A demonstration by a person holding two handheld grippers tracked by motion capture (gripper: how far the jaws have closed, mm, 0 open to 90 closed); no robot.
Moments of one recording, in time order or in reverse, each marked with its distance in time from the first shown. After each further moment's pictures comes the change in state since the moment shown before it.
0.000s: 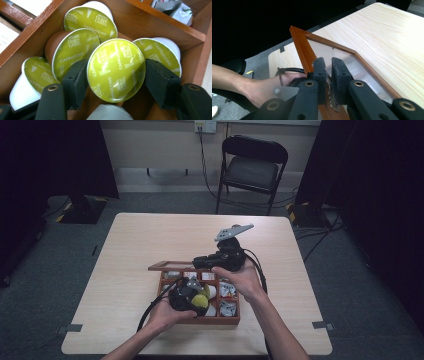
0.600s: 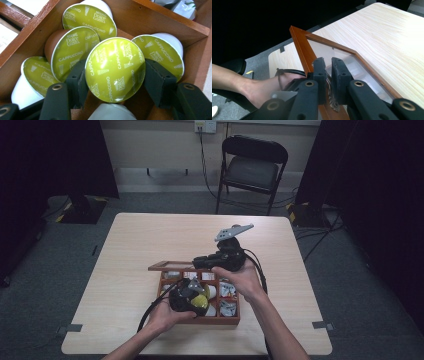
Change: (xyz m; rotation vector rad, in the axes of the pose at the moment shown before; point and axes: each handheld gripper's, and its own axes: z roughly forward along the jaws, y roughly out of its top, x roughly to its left) left arm -0.003 0.000 0.000 0.013 0.018 0.030; right arm 0.000 0.000 0.000 0.000 0.000 0.001
